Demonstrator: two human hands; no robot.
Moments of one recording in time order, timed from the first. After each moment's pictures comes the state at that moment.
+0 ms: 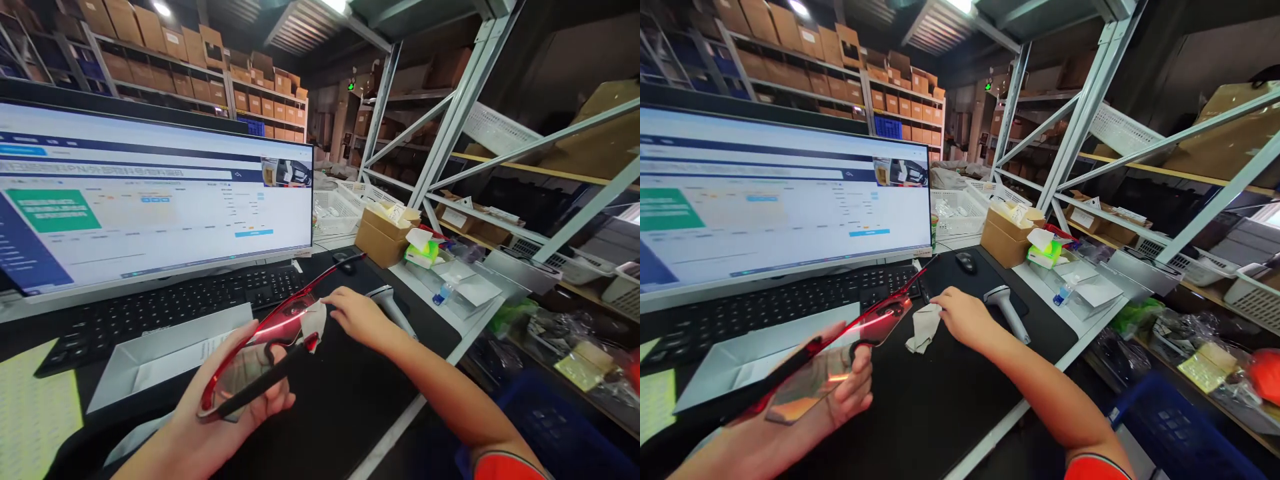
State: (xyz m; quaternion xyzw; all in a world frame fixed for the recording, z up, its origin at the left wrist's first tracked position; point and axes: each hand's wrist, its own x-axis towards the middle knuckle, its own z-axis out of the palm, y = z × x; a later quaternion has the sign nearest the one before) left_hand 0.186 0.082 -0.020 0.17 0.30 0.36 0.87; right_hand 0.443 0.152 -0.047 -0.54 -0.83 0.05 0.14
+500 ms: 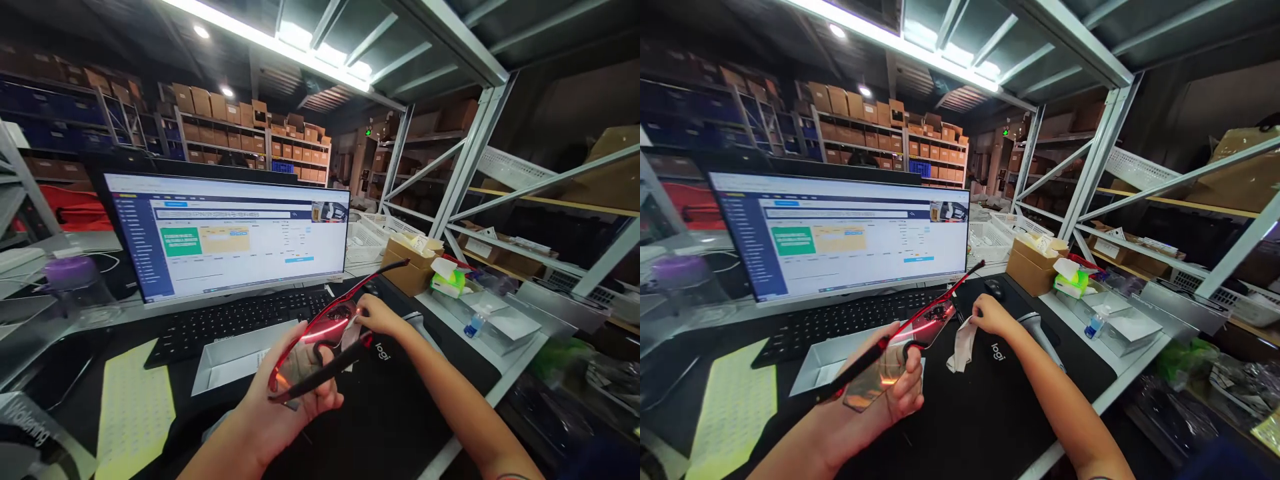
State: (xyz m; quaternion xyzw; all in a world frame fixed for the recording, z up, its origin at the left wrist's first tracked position) left_hand 0.168 0.065 0.009 0.23 0.20 0.38 0.87; right_hand 0.427 0.204 -0.041 -0.56 -0.77 0.21 0.23
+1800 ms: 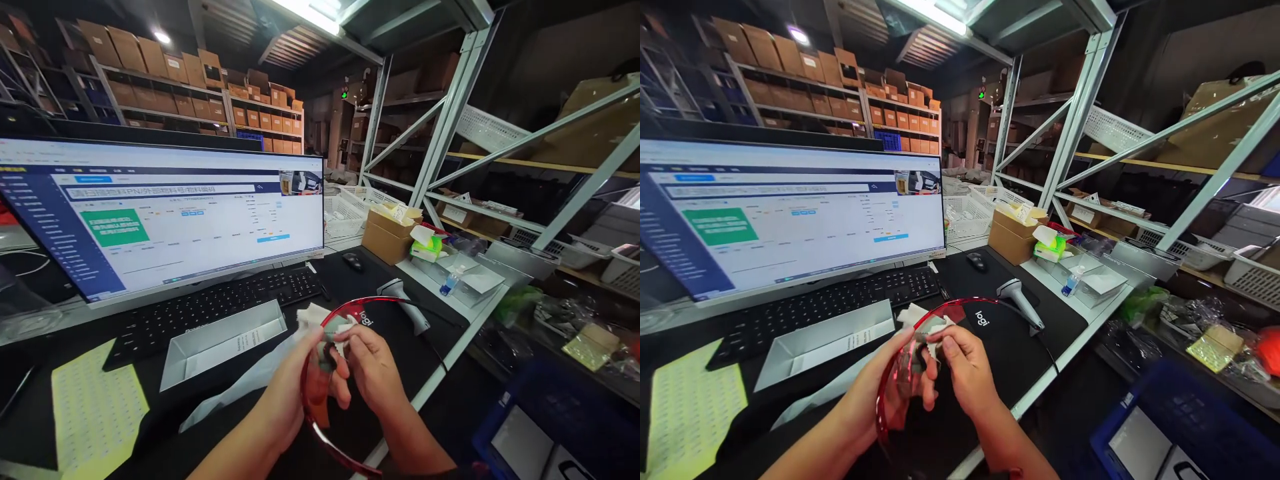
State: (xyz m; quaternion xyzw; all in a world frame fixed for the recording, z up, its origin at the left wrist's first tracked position) left_hand 0.207 0.055 -0.029 0.40 0.30 0.32 0.80; right_hand 0.348 0.043 -0.065 -0.34 -0.48 0.49 0.64
